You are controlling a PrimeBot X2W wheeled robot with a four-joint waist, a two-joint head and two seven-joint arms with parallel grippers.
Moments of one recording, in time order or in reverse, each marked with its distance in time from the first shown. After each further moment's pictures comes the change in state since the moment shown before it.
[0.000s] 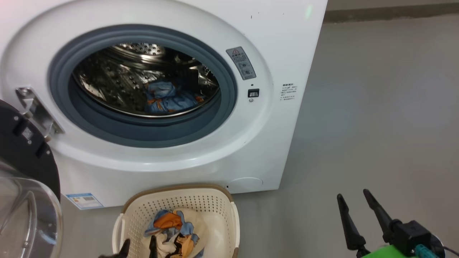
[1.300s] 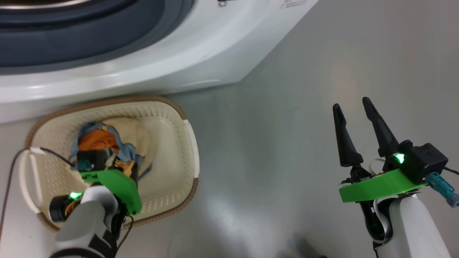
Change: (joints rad) left arm -0.799 0.013 -0.036 0.882 -0.040 -0.118 0.132; right arm -0.349 -0.005 0.031 -0.038 0.080 0.000 0.000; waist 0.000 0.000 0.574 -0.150
